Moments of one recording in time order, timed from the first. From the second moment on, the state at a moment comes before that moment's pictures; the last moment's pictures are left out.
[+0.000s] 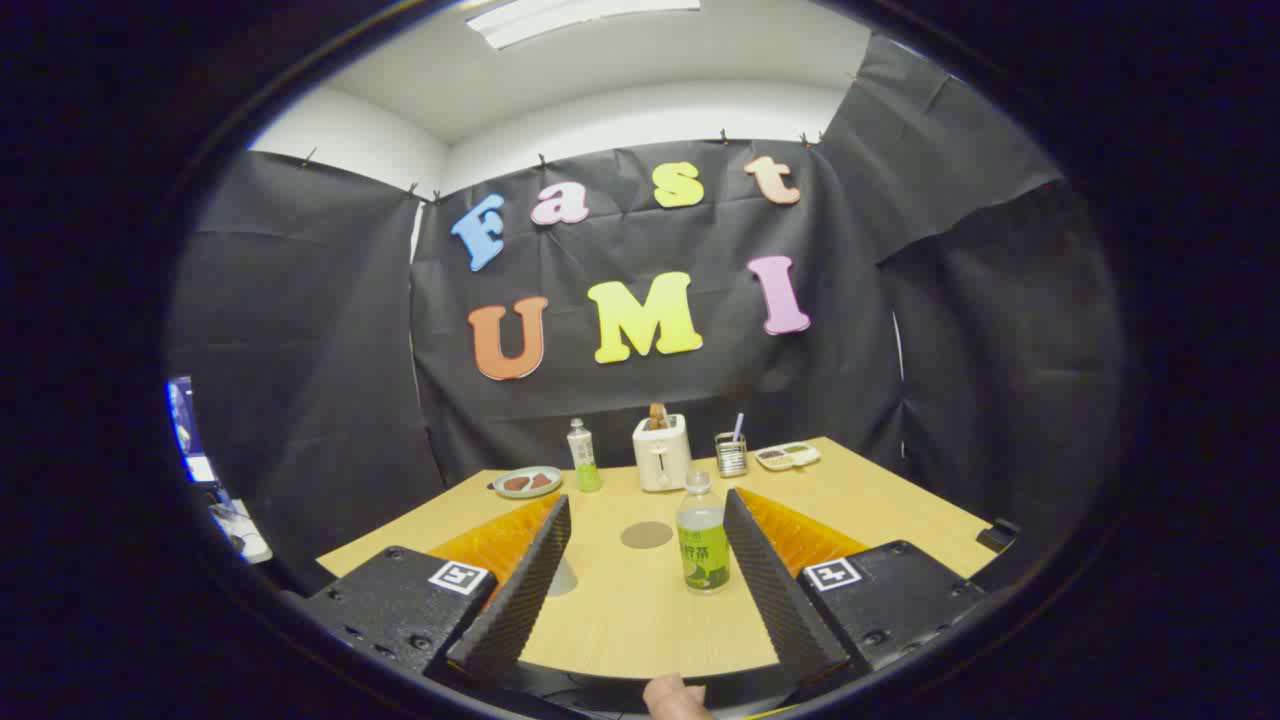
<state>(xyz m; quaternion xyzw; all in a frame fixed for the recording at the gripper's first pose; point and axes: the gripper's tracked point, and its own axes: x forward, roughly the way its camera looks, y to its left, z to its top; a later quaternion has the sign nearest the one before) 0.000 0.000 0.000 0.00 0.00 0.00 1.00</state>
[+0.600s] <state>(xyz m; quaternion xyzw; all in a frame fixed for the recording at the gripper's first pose) -0.003 0.011 -0.002 -0.05 0.01 -0.02 1.00</state>
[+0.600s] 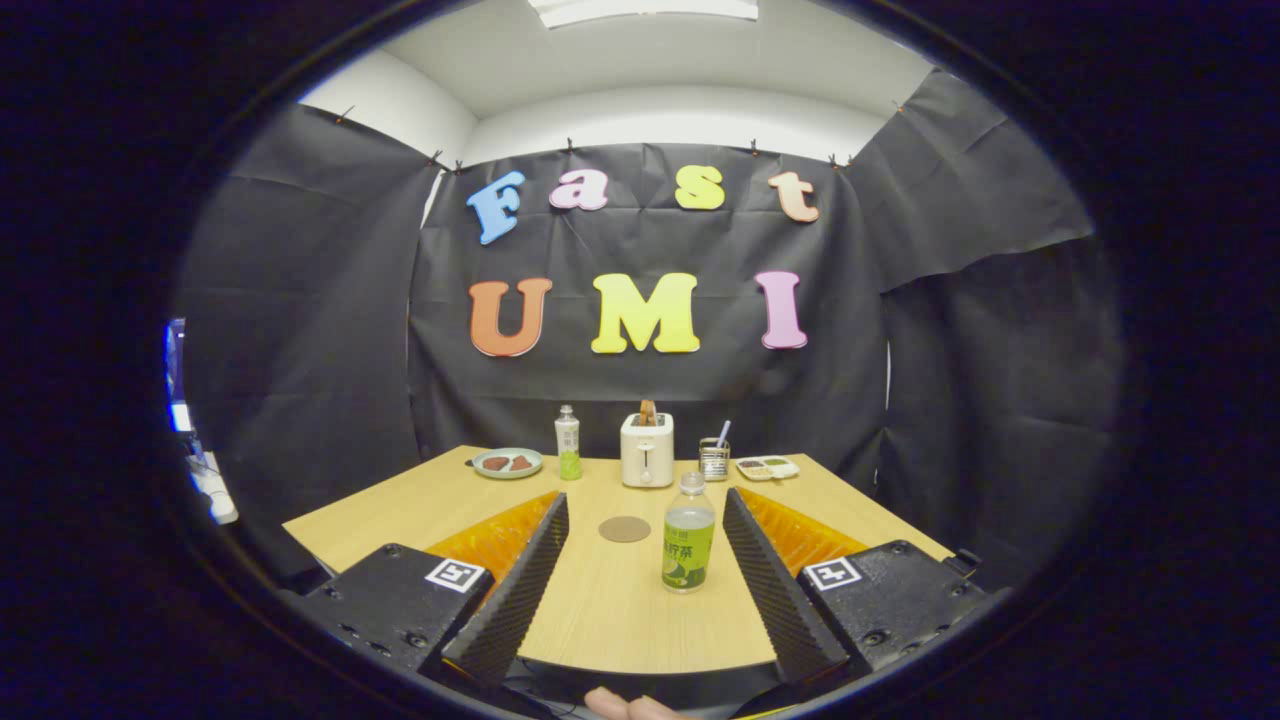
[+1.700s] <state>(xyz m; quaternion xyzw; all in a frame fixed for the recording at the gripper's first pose) 0.050 -0.018 -0.043 -0.05 0.01 -0.04 1.00</state>
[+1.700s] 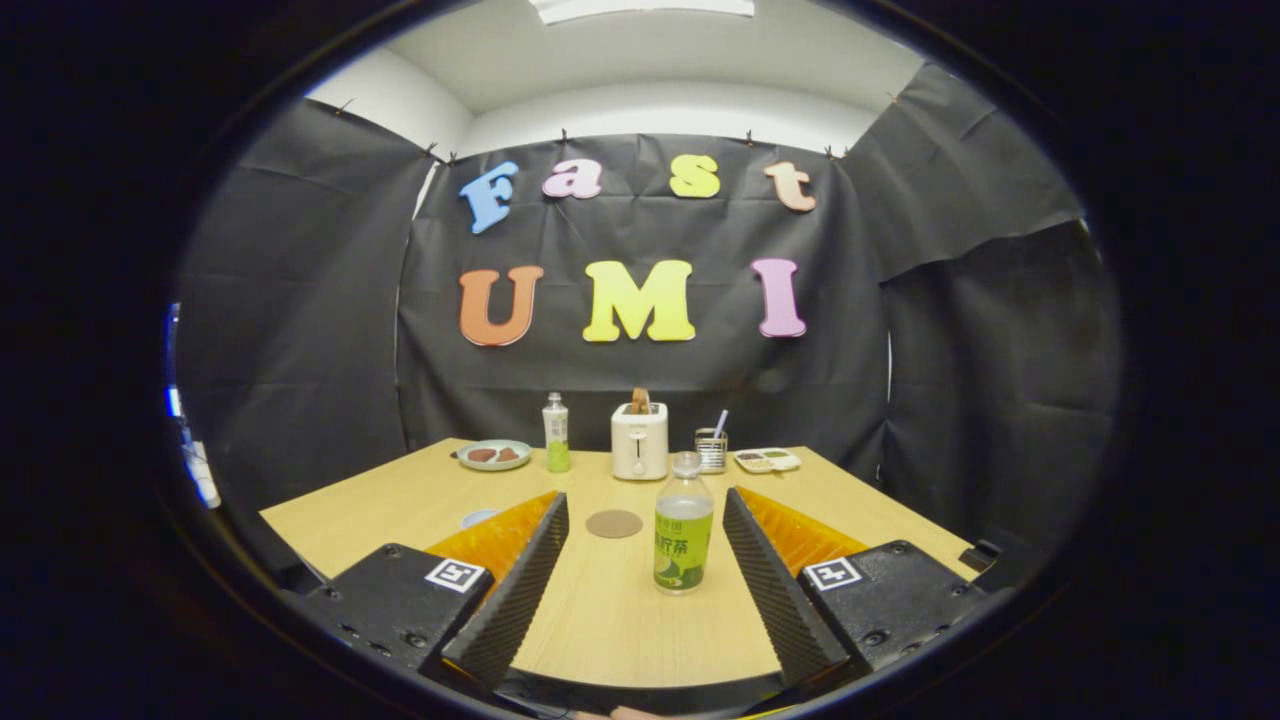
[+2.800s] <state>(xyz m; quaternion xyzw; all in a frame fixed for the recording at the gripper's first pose) 0.204 -0.077 -0.114 -0.03 0.10 -0.05 0.99</state>
